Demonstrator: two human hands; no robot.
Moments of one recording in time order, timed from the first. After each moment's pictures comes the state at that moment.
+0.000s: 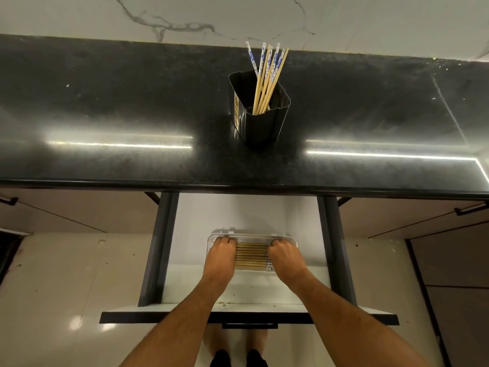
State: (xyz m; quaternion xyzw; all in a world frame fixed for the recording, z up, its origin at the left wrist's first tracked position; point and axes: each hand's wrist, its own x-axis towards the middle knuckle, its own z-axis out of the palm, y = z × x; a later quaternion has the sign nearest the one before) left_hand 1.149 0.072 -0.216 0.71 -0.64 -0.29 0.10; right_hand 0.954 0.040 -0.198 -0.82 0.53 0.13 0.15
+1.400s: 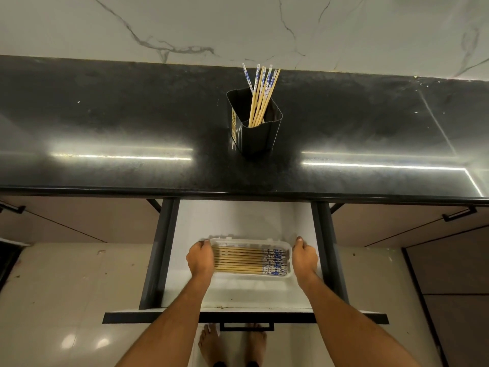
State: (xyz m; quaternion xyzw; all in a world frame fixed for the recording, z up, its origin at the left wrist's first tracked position) left_hand 1.170 0.060 -0.204 0.82 -0.18 -0.42 0.35; right_hand 0.920 0.034 -0.212 -0.29 0.82 -0.26 0.41
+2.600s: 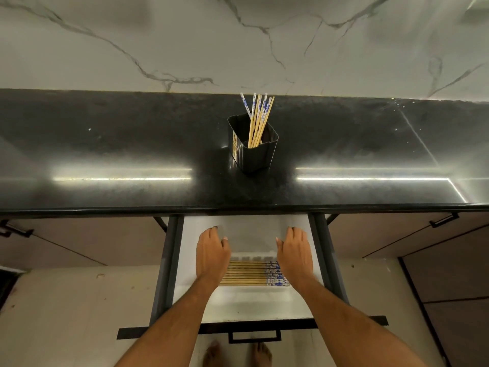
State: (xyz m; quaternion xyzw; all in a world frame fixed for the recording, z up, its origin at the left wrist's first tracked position) left_hand 1.174 0.042 -0.151 0.77 -0.53 -0.24 0.25; right_hand 0.953 0.028 -0.152 -0.68 0.72 -0.08 0.10
